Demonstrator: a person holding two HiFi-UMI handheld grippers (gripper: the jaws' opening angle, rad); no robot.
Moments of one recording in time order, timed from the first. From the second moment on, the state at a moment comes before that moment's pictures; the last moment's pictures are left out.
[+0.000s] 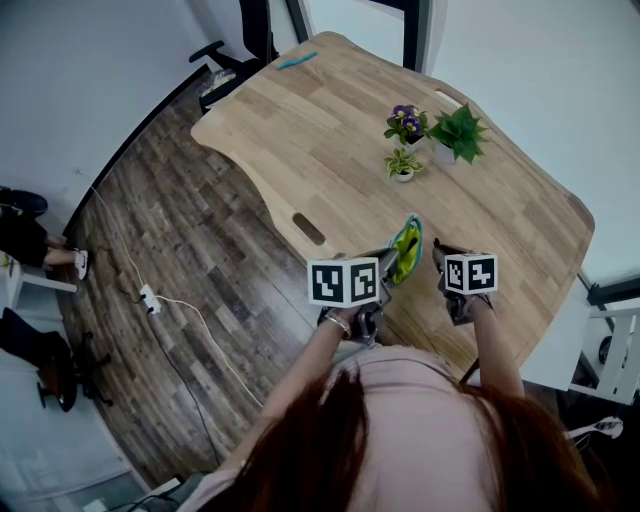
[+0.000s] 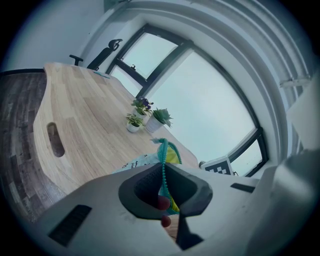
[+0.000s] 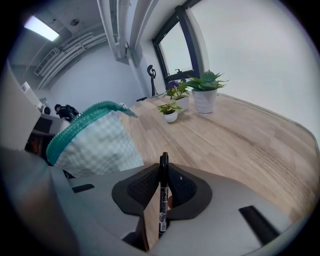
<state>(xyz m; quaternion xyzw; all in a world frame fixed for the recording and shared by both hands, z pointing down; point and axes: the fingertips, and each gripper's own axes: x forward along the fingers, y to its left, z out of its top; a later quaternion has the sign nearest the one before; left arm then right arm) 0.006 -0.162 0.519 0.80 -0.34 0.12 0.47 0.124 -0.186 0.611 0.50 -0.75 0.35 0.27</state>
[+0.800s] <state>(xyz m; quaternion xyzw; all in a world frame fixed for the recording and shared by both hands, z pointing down) 0.008 -0.159 0.518 0.80 -0.34 0.11 0.47 0.121 -0.204 0.523 0.52 -0.78 0.35 0.11</state>
